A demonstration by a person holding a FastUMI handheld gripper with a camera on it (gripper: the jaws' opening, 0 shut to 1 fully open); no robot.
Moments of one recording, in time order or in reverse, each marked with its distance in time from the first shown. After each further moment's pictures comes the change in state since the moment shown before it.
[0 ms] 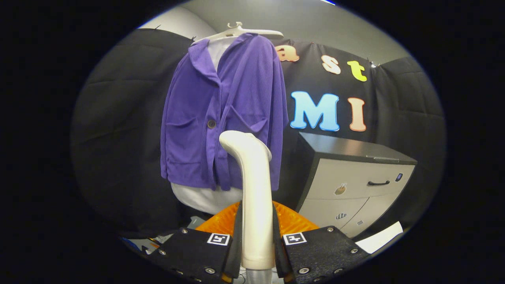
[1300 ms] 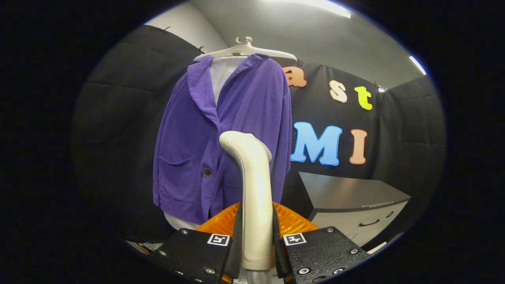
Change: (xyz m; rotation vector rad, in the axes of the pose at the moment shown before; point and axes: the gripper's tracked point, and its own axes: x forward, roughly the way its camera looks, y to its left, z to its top) arm 0.043 0.007 0.061 -0.102 -0.064 -0.030
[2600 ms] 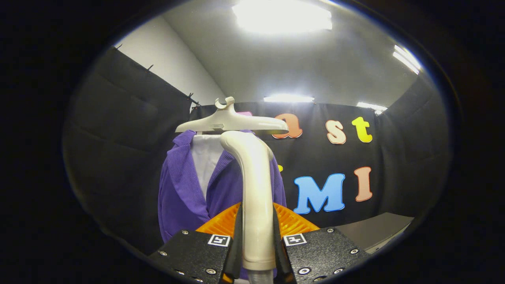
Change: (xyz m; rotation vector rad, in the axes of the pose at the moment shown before) arm 0.028 -0.029 0.207 0.077 -0.330 0.005
